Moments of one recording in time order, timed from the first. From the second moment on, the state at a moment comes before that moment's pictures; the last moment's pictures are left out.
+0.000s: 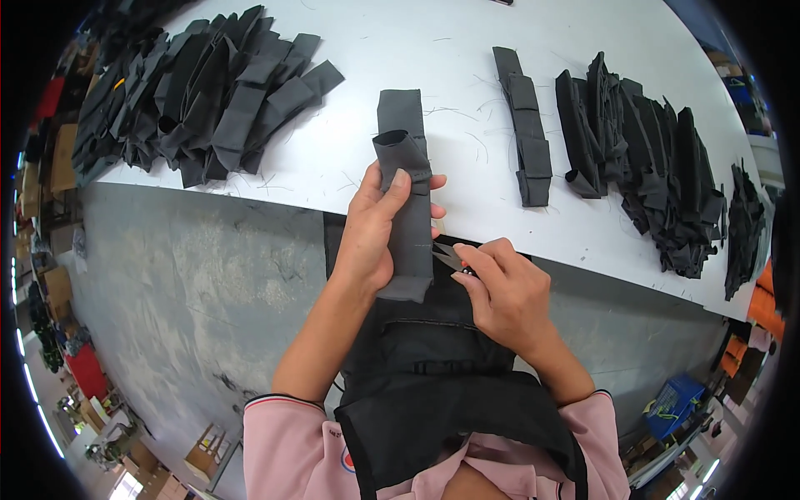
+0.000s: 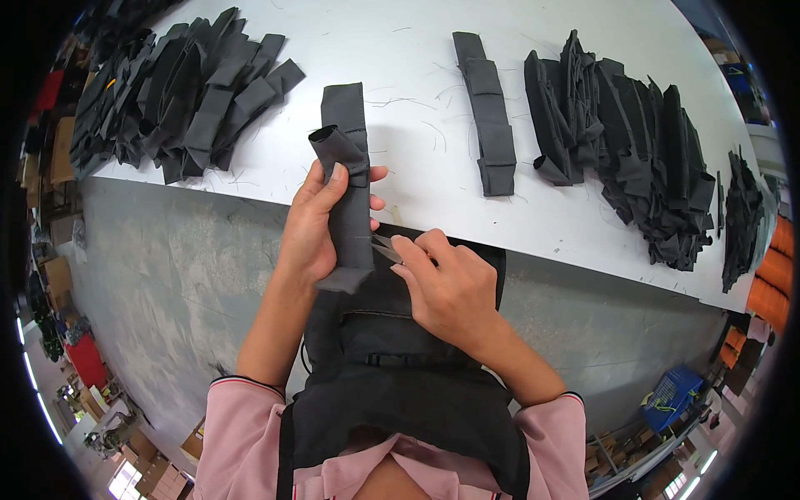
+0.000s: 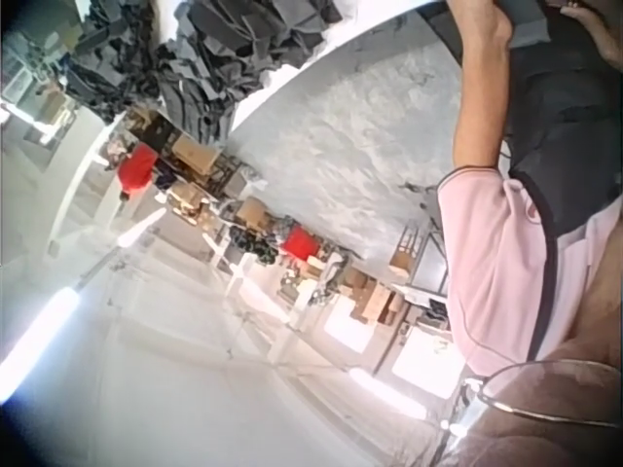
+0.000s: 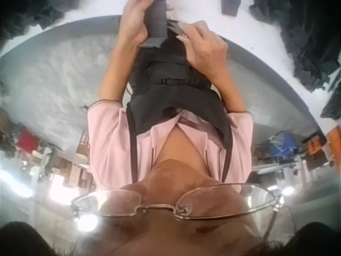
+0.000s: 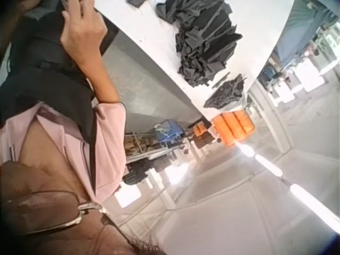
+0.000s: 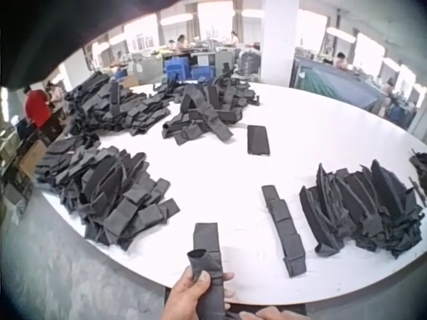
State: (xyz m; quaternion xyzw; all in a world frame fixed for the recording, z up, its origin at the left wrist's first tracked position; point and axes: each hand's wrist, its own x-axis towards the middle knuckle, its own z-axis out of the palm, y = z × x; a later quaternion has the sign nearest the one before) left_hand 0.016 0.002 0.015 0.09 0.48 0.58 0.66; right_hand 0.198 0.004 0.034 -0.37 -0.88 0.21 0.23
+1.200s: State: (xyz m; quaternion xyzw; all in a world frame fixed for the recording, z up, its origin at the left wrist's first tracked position) left_hand 0.019 -0.008 0.010 0.08 0.45 0.57 0.69; right_hand 0.188 0.005 0.039 -0.37 -0.86 0.29 0.17
